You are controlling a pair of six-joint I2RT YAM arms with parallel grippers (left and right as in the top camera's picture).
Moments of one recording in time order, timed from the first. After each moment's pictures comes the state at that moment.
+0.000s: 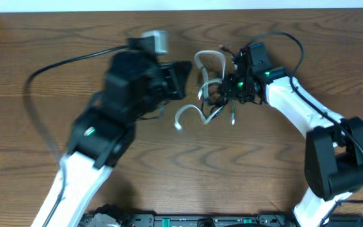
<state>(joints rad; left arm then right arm) -0.46 1.17 1.30 -0.50 0.23 -0.67 0.31 1.89 1.28 -0.51 -0.34 0.52</state>
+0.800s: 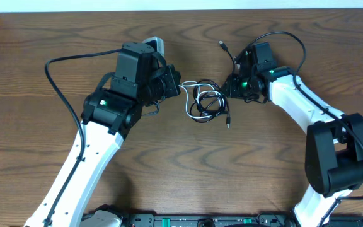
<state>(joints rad) -0.38 1.35 1.31 -0.68 0.24 -0.61 0.28 1.91 1.28 -0.50 -0.35 0.38</state>
